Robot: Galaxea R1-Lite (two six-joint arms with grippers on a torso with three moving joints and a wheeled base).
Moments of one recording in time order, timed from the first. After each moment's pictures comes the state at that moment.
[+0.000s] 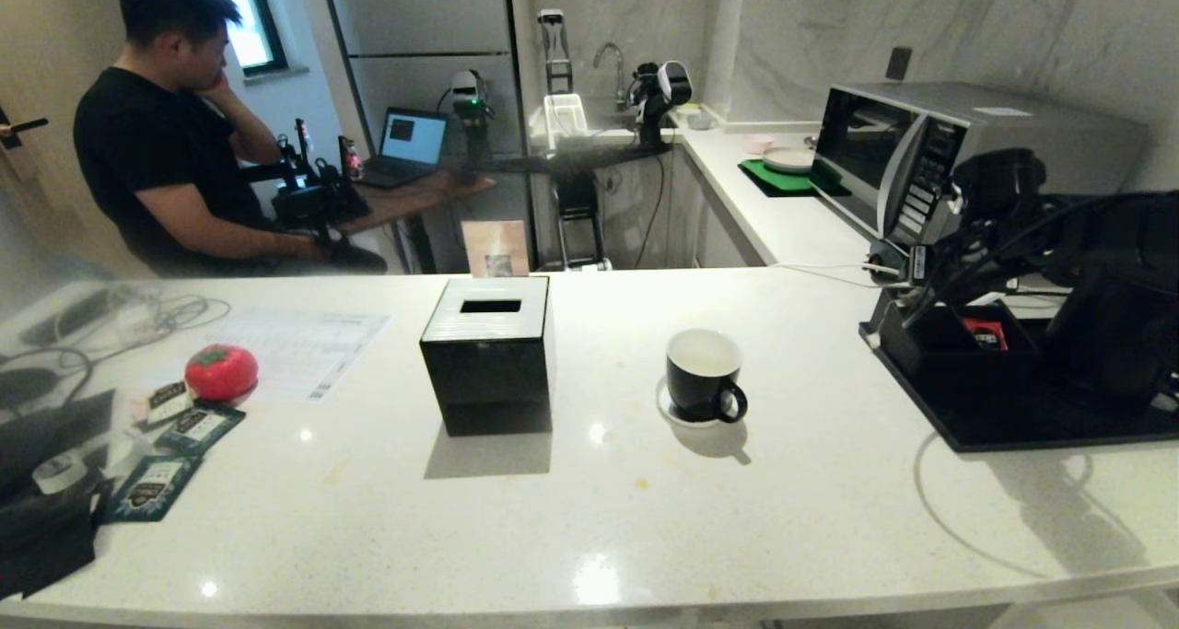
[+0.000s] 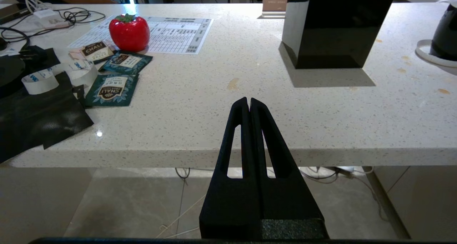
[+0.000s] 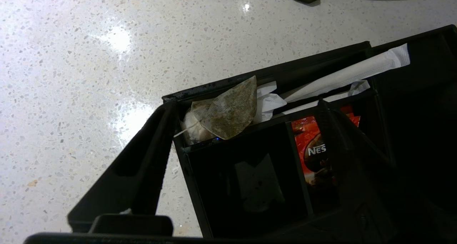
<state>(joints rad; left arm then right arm) 0.00 0.00 0.00 -0.01 0.02 -0.01 -0.09 2.27 -1.94 0.24 -0.24 0.07</state>
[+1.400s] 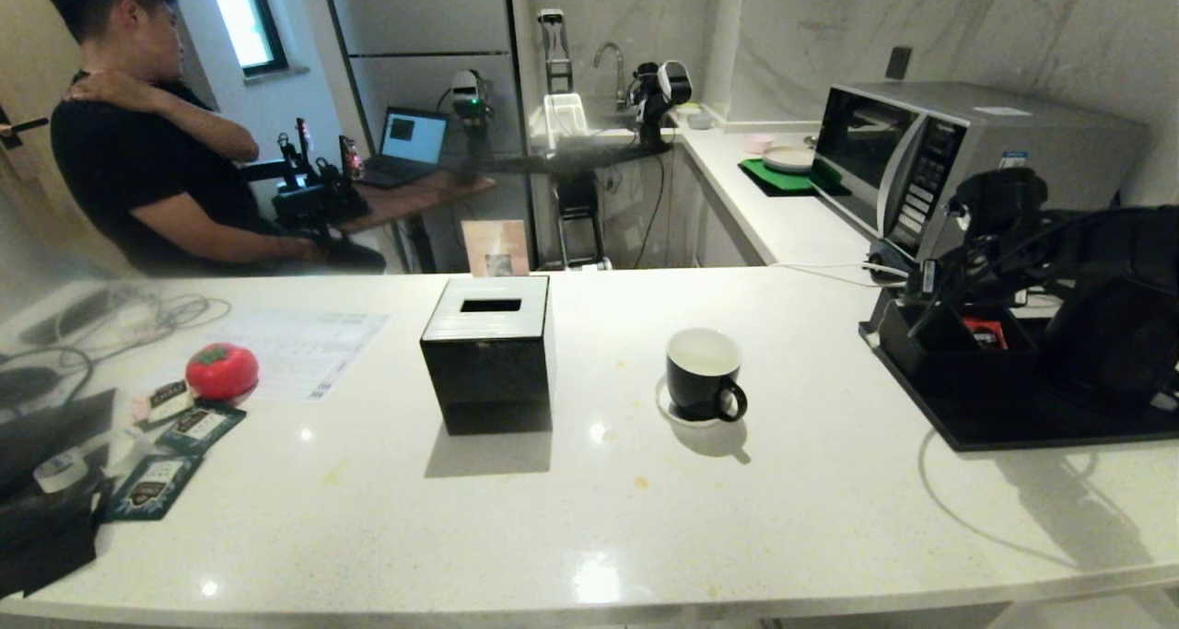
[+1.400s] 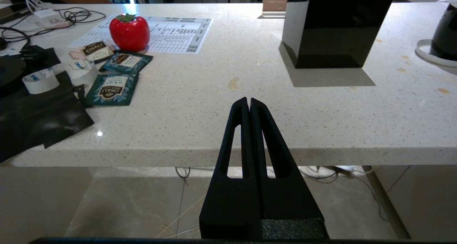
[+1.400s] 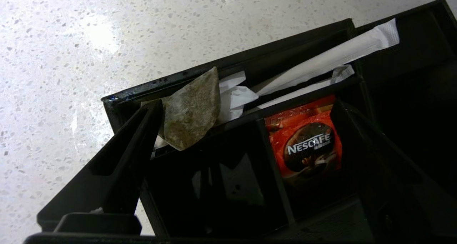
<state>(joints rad) 0.00 0.00 0.00 -0.01 0.02 -0.01 -0.11 2.32 -1.94 0.24 -0.27 0.08</state>
